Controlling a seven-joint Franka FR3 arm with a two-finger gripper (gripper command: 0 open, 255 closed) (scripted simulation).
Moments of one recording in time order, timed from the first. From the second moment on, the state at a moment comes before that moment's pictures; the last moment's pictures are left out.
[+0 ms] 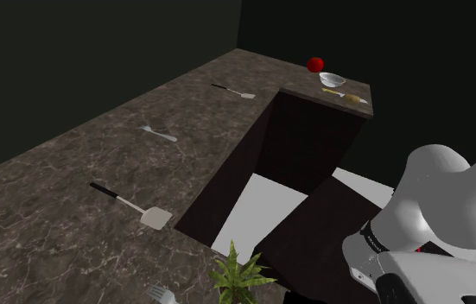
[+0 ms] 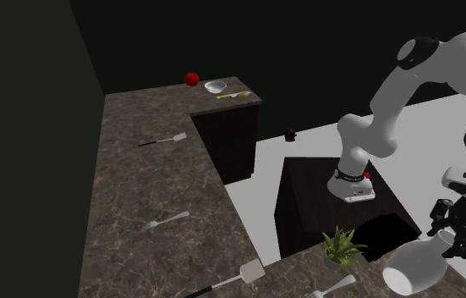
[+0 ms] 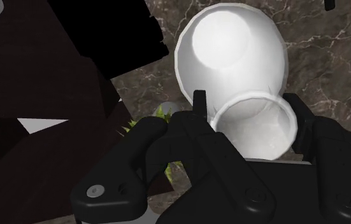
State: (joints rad) arm 0.44 -0.40 0.97 -2.14 0.29 1.90 1.30
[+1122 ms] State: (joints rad) arm 0.42 -0.35 1.04 -2.24 0.27 2.05 1.33
